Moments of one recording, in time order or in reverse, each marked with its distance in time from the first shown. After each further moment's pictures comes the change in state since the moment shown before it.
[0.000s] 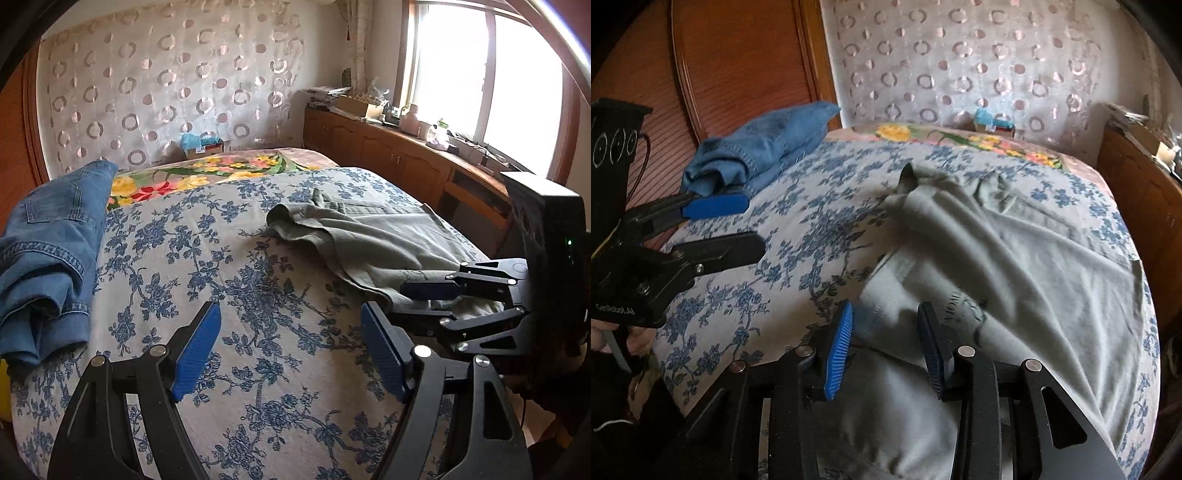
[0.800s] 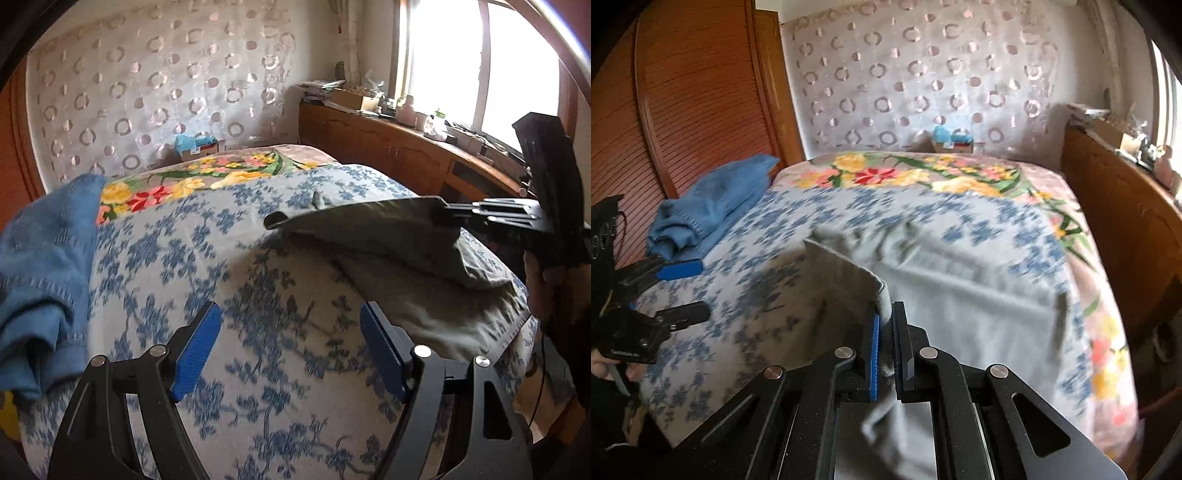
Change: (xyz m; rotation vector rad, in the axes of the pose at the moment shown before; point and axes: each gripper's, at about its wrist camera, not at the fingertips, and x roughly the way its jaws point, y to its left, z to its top) left arm 0.018 -0.004 0.024 0.056 0.018 -0.003; right arm -0.030 -0.068 0.027 0.097 -0.107 -0.110
